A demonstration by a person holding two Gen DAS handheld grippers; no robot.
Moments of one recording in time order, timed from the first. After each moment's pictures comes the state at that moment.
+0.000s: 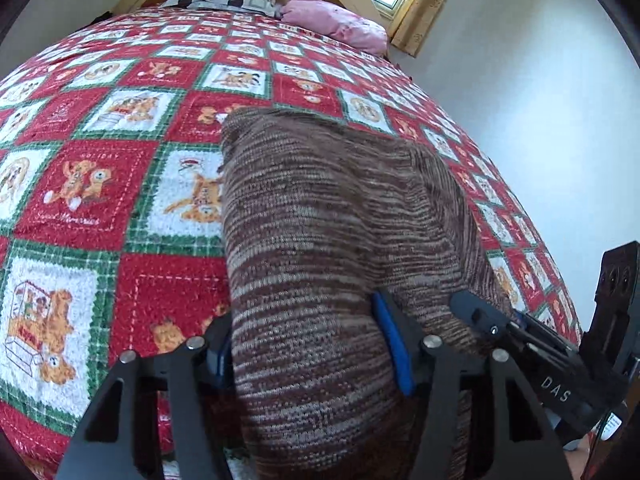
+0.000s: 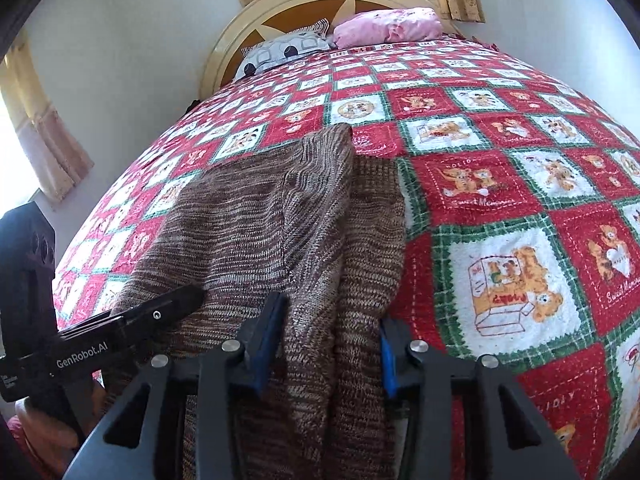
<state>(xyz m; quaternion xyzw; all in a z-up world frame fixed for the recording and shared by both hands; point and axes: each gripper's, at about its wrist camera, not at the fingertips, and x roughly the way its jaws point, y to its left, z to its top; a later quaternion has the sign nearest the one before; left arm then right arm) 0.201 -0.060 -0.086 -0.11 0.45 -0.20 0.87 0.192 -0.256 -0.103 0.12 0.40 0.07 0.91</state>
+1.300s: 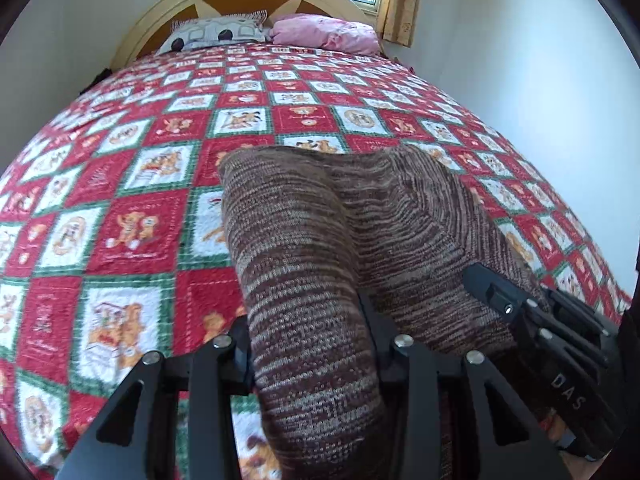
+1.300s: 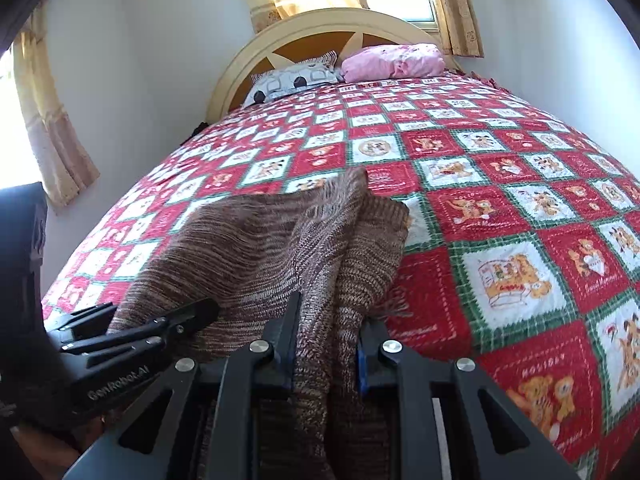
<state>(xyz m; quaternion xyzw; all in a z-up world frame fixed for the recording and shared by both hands) 0.165 -0.065 -0.047 0.00 0.42 -0.15 0.89 0.154 -0.220 -0.068 0.10 0.34 0.05 0.93</state>
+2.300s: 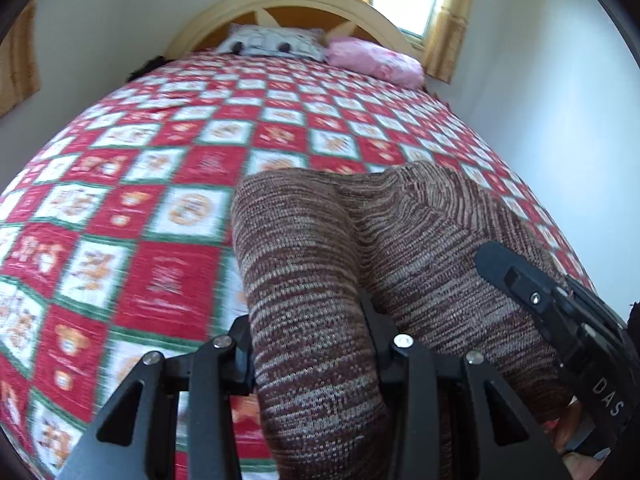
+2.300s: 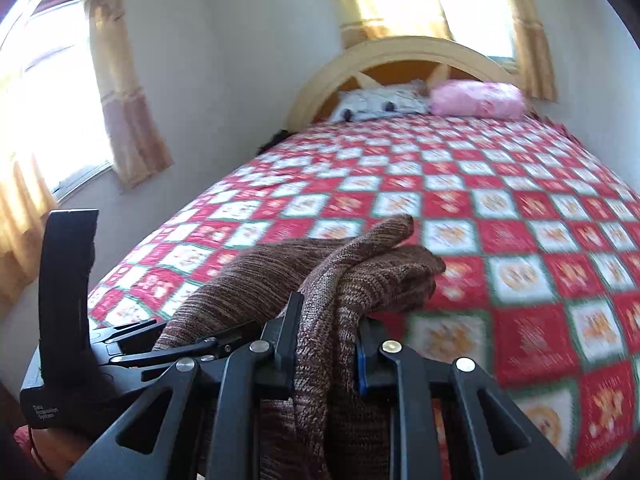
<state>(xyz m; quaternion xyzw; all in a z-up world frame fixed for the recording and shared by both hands) 0.134 0.055 -0.011 -0.07 0.39 -0.09 0.91 0.133 -0.086 0.000 0.05 0.28 0.19 0.94</state>
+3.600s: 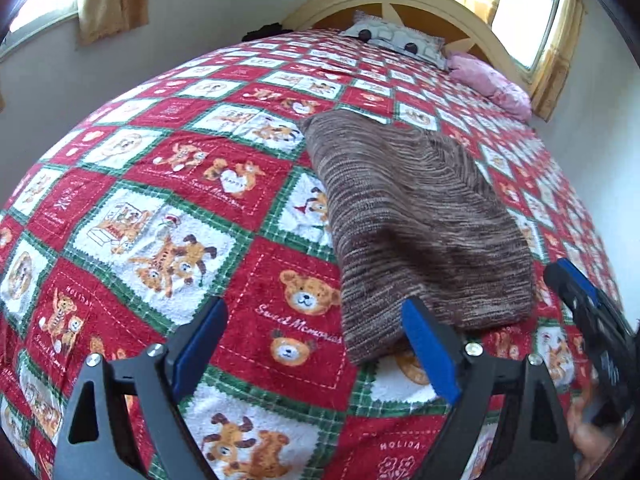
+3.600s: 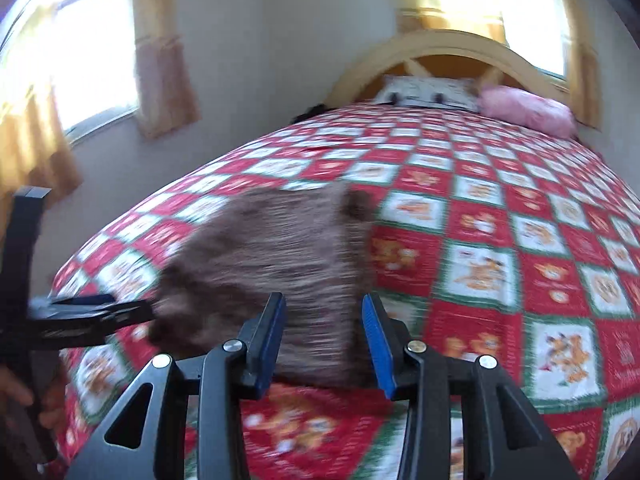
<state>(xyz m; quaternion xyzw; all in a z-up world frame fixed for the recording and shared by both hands) 0.115 0.222 -0.071 -0.13 0.43 0.06 0.89 0.150 0.027 -0.056 -0.02 0.31 0.24 0.92</state>
